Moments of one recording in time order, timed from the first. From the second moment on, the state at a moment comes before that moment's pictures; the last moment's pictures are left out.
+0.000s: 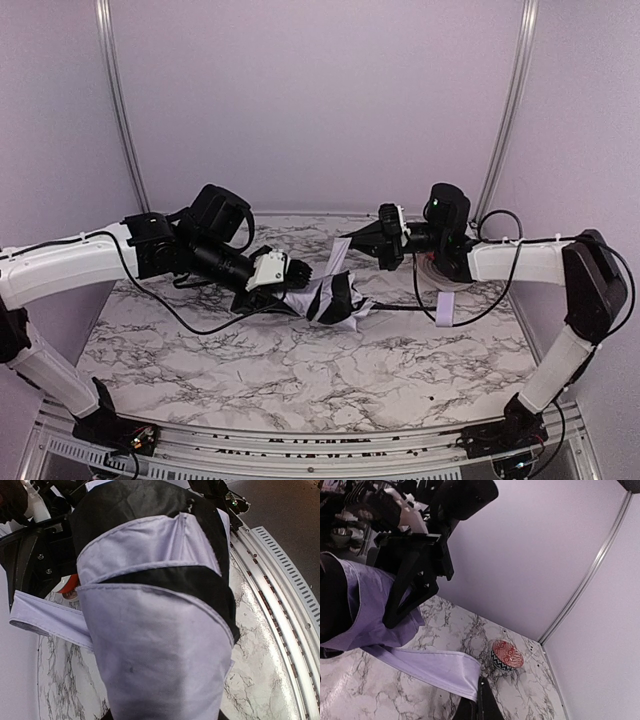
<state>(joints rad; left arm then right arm) -0.91 1.44 1.23 -0.53 0.49 0.85 0.51 1.68 1.02 0.71 -1.11 -0.42</state>
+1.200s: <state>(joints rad) -0.84 2.11 1.45 -0.75 0.70 0.79 0.79 1.75 0.56 0.97 -0.48 -0.69</state>
